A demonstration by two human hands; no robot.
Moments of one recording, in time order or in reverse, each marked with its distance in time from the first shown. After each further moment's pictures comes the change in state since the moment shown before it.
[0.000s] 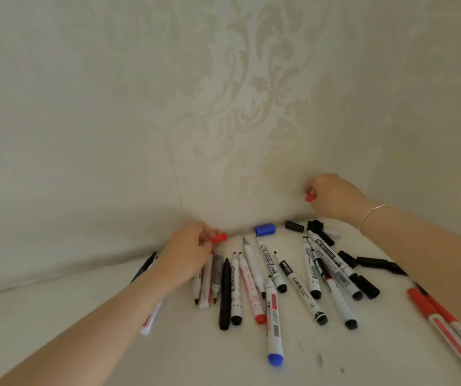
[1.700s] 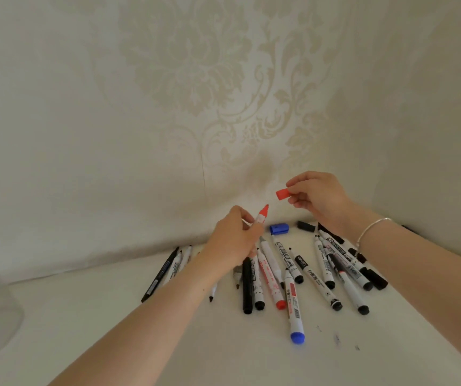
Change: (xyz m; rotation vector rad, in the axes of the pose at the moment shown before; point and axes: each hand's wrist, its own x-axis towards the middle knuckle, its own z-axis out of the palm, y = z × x) left_hand -0.030 0.051 -0.011 -0.269 -0.091 0.034; right_hand -0.058 -0.085 -0.025 1.250 0.055 0.194
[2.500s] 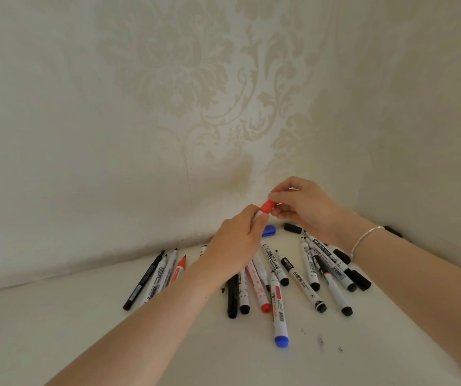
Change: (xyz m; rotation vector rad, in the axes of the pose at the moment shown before) left_hand 0.009 0.008 0.023 0.140 0.002 0.265; right_hand -0.013 0.004 -0.007 0.008 -0.148 -0.033
